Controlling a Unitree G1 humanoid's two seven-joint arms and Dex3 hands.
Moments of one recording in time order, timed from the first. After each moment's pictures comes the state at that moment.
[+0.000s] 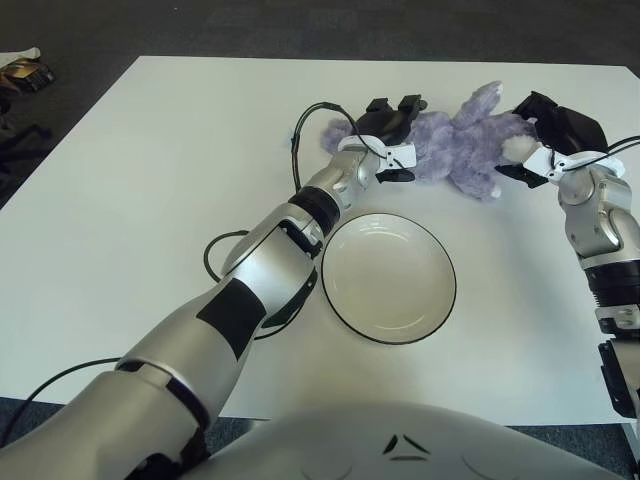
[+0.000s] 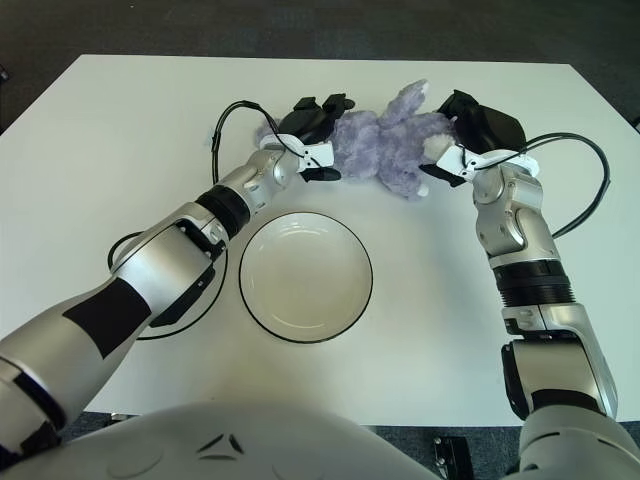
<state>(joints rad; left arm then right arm) -1.13 -0.16 -0.51 1.18 0.60 -0.15 0.22 -0.46 -0.68 0.09 0.21 -0.61 0.13 0.02</state>
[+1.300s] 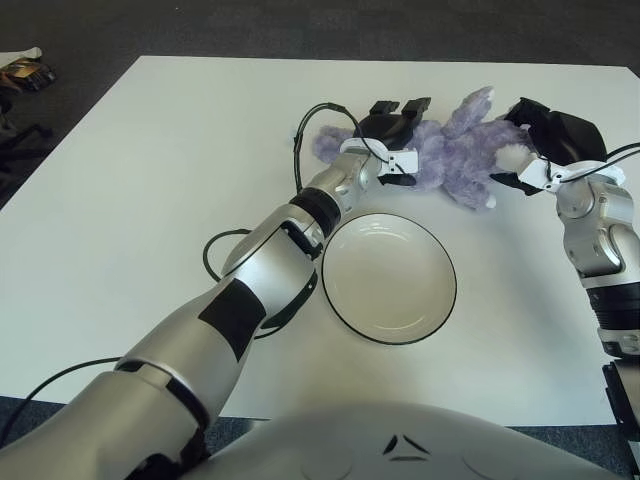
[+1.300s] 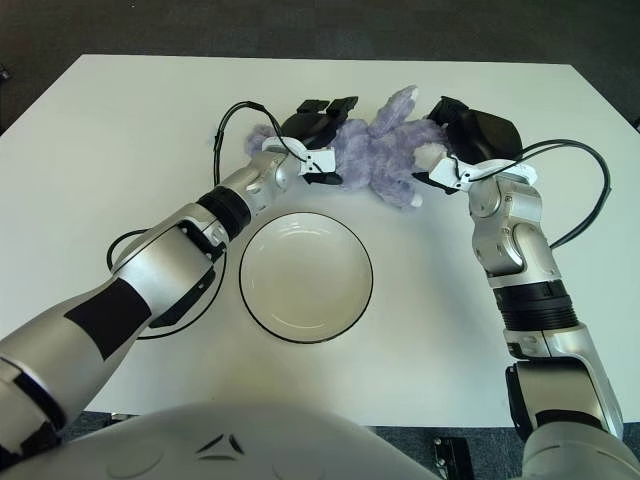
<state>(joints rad) -1.13 -0.16 -0.55 1.19 0.63 -0.16 0.23 -0.37 -0.68 0.08 0.02 -0.65 0.19 0.08</state>
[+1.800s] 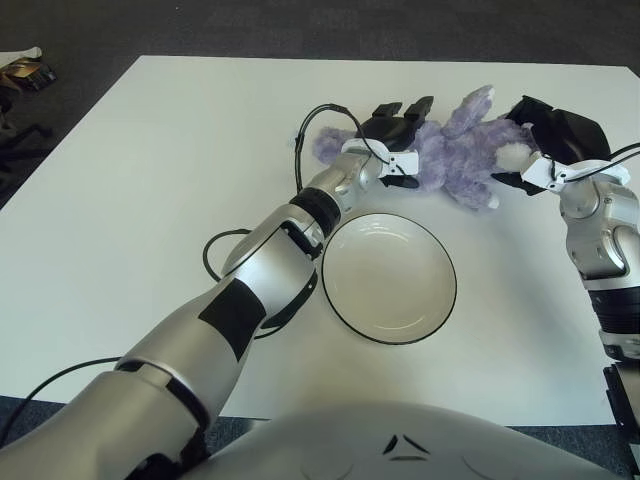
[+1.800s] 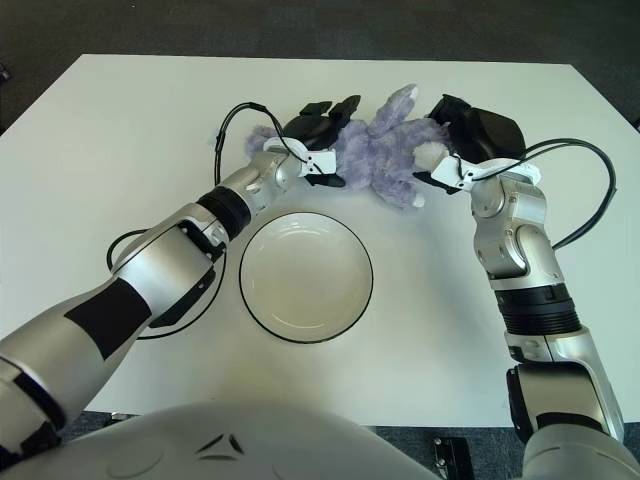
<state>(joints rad) -1.13 -0.16 -0.55 1.19 0.61 -0.18 0.16 -0.36 -0.67 0.07 -0.04 -0.65 0.22 0.10</state>
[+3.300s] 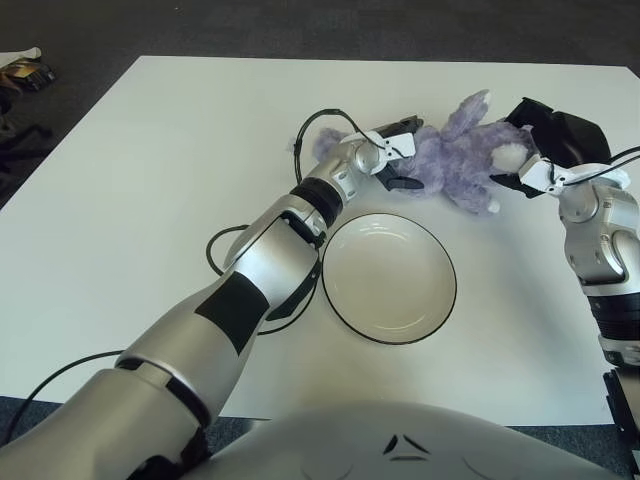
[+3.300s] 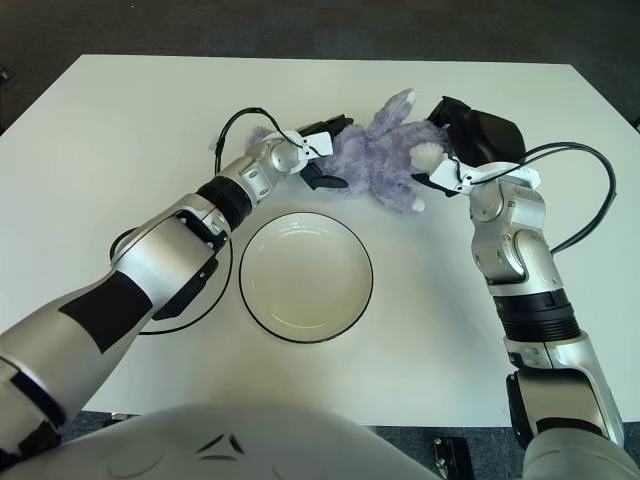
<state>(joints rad) -1.18 -0.18 -0.45 1.23 0.44 -0.08 -0.13 -0.34 -0.67 0.07 -0.08 -0.66 0.25 0.10</state>
